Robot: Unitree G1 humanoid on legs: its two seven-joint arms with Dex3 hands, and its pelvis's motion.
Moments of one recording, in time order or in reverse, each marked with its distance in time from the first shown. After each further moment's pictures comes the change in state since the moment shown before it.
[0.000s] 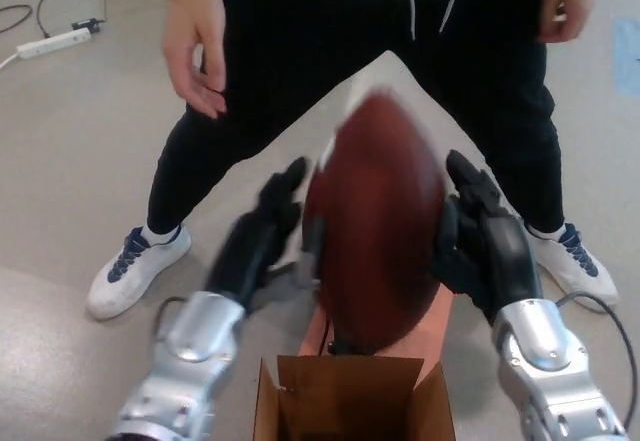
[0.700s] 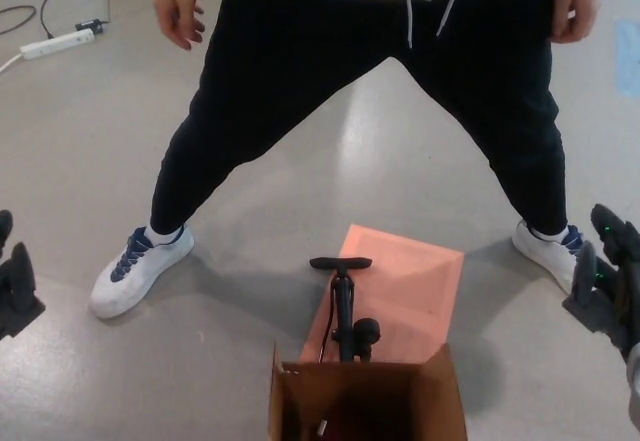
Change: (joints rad) left_arm -0.022 0.364 0.350 0.467 -0.073 -0.155 -0.138; right_arm 0.002 -0.212 -0.151 0.289 0.020 -0.137 0.035
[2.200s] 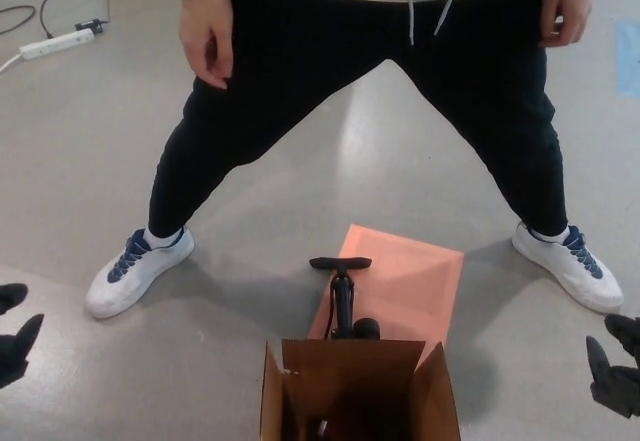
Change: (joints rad) left_arm -0.017 0.085 -0.187 0.188 0.181 -0.002 0.093; right_arm -0.089 -0.113 0.120 0.442 -0.141 0.056 -0.011
